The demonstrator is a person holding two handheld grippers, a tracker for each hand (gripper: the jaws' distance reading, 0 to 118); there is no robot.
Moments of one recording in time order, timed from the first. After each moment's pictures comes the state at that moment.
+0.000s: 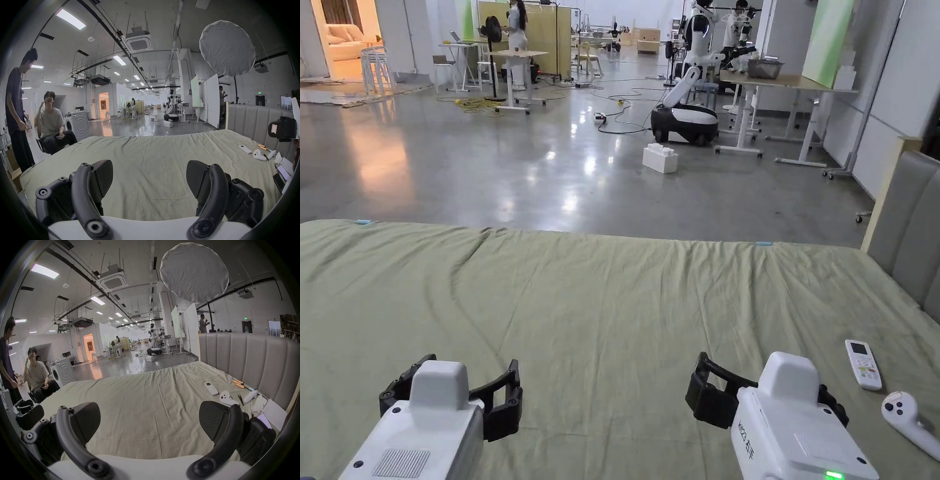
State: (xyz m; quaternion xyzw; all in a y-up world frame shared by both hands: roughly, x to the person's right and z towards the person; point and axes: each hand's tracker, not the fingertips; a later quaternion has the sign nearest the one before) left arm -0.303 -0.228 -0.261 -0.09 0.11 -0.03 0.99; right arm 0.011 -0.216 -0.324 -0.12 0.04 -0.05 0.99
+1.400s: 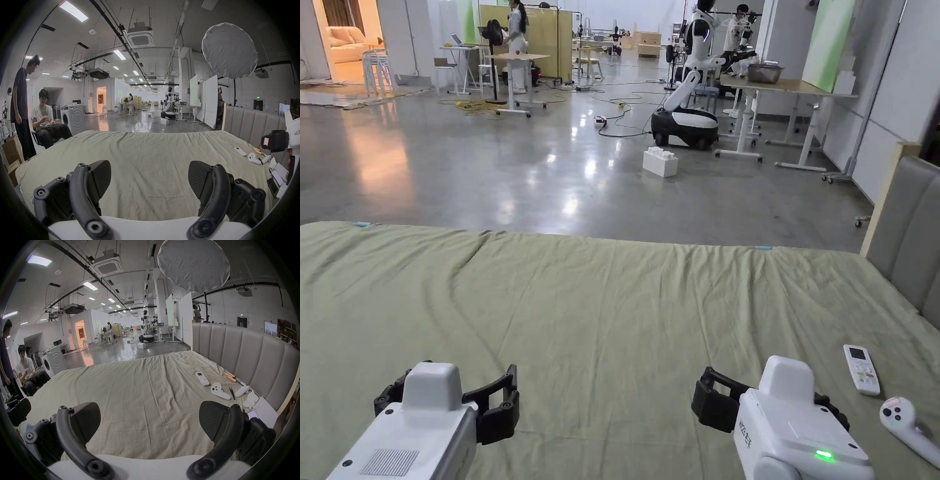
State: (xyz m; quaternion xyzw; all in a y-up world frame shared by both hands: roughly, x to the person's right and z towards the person) left arm -0.311 -0.227 -0.262 -0.10 0.10 0.00 0.99; right arm 0.017 -0.220 -0.338 -0.18 0.01 -0.03 0.98
